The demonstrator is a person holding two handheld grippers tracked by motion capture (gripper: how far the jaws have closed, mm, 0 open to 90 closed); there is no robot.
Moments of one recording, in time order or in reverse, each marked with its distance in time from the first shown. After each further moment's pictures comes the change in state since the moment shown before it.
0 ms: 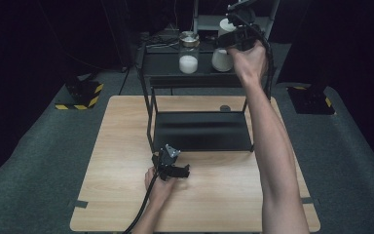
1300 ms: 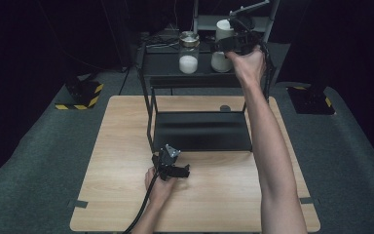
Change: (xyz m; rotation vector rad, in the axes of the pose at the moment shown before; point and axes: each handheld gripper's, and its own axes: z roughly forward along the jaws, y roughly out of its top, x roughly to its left) left arm -0.001 0.000 0.000 0.002 0.004 0.001; right arm -0.025 -0.018 0.018 -0.037 0.090 0.046
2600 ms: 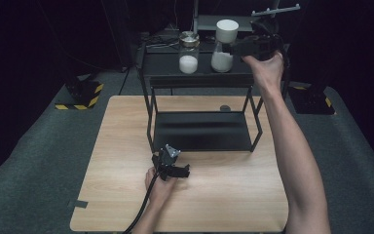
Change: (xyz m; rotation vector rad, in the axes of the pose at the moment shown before) left arm 0.000 0.001 0.000 0.005 0.000 0.003; right arm -0.024 -0.048 -0.051 -0.164 0.065 -0.035
